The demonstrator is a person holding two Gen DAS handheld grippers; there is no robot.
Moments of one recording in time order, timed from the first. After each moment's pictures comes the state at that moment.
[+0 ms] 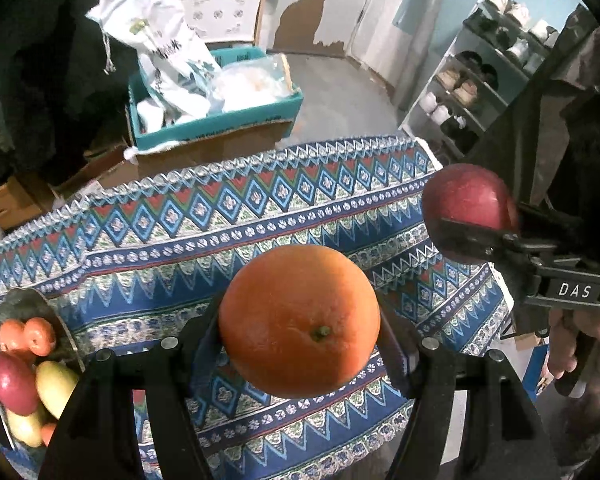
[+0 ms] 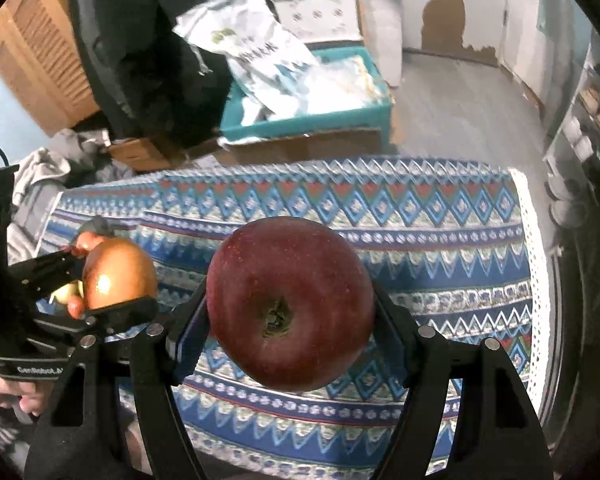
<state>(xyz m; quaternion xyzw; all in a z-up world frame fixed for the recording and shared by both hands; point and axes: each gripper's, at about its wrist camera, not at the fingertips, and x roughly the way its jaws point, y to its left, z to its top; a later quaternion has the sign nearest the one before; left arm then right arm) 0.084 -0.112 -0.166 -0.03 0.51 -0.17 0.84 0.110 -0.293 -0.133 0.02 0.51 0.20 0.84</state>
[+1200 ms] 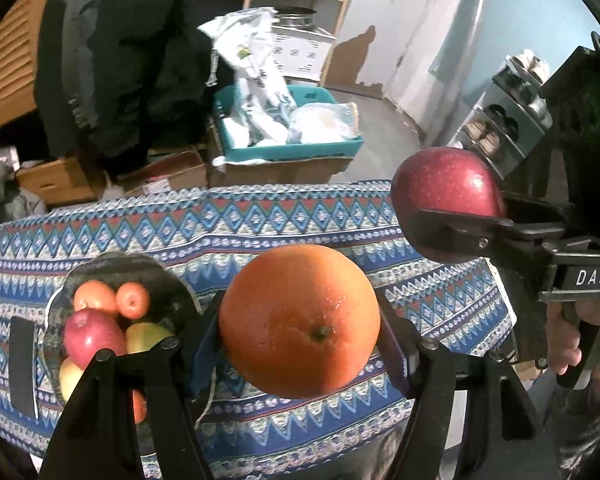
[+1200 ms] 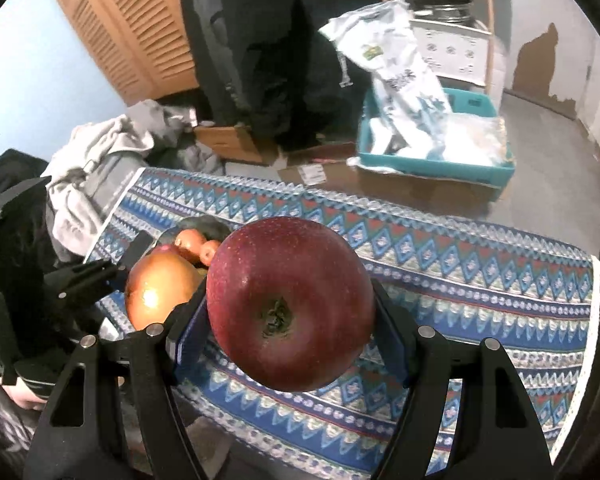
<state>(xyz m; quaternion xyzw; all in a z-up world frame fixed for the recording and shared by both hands) 0.035 0.018 -0.127 -0.08 0.48 -0.11 0.87 0.102 -0.137 -0.083 -0.01 0.49 0.33 0.81</state>
